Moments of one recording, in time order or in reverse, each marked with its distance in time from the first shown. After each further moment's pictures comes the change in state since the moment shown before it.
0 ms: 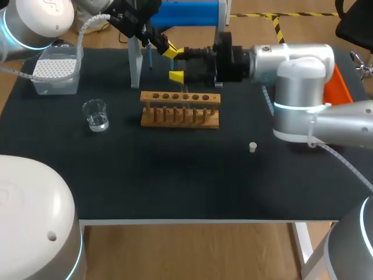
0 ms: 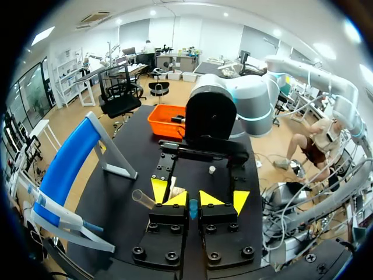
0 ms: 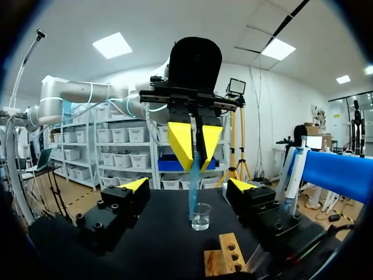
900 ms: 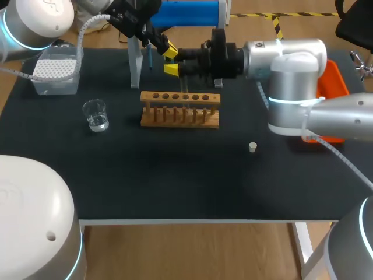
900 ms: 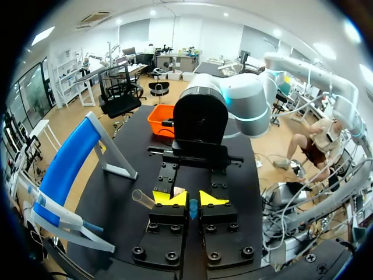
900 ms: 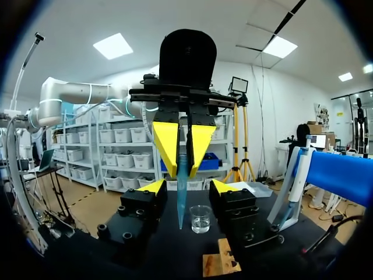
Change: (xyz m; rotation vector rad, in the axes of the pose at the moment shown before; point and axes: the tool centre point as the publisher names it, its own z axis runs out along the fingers) left arm 0.000 0.000 0.000 0.000 0.000 0.000; right arm -0.007 0.001 0.013 0.004 0.034 0.006
